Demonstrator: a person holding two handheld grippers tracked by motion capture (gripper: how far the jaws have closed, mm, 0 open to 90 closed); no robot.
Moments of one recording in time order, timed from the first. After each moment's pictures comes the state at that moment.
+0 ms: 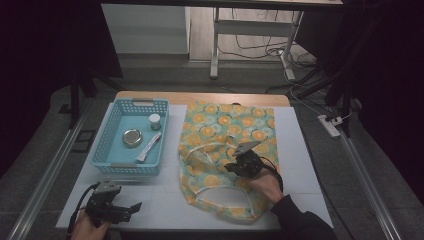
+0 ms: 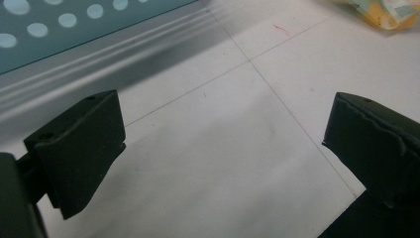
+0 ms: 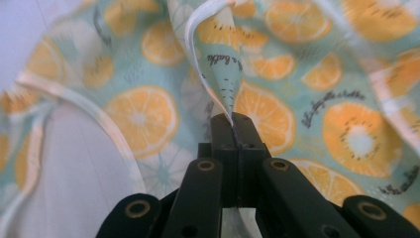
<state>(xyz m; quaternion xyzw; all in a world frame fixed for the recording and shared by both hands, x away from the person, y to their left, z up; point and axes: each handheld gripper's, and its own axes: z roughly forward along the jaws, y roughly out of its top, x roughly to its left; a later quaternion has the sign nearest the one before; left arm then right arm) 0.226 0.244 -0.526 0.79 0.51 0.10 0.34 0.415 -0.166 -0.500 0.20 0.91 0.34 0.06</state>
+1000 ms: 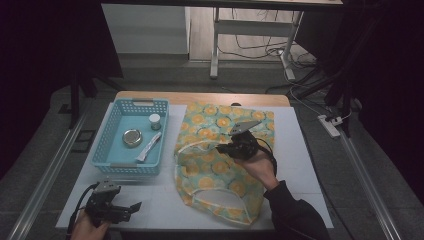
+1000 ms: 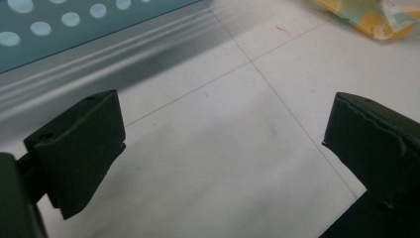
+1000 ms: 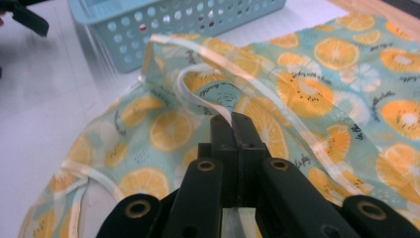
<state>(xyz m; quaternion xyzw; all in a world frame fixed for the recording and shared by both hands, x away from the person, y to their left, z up) 0.226 0.245 -0.526 0.78 0.51 0.10 0.34 0.433 -0.140 -0.440 0.19 0.89 0.41 0.06</state>
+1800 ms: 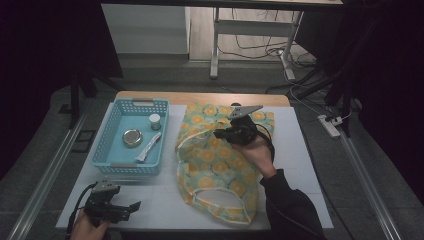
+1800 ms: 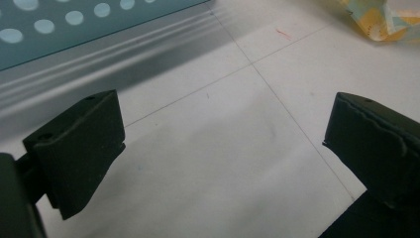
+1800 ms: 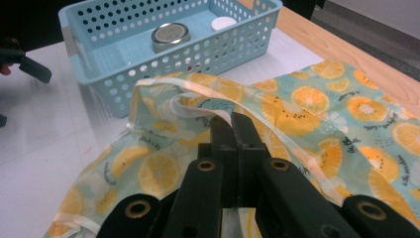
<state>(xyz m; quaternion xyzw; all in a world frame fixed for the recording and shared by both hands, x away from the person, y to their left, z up) 0.227 0.248 -0.526 0.78 0.52 0.10 0.35 0.453 -0.130 -0.406 0.19 0.87 0.44 0.07</state>
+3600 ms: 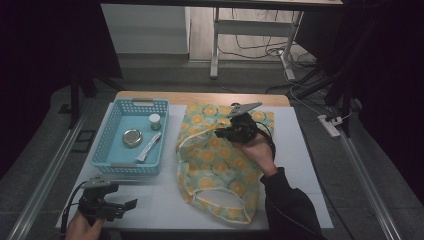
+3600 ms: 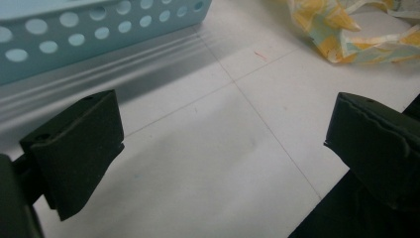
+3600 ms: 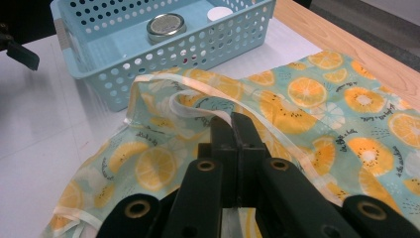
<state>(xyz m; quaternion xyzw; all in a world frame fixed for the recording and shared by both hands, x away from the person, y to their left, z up) 0.228 0.262 -0.514 0.77 0.50 0.07 0.39 0.458 -0.129 -0.404 0.20 0.88 0.42 0.07</state>
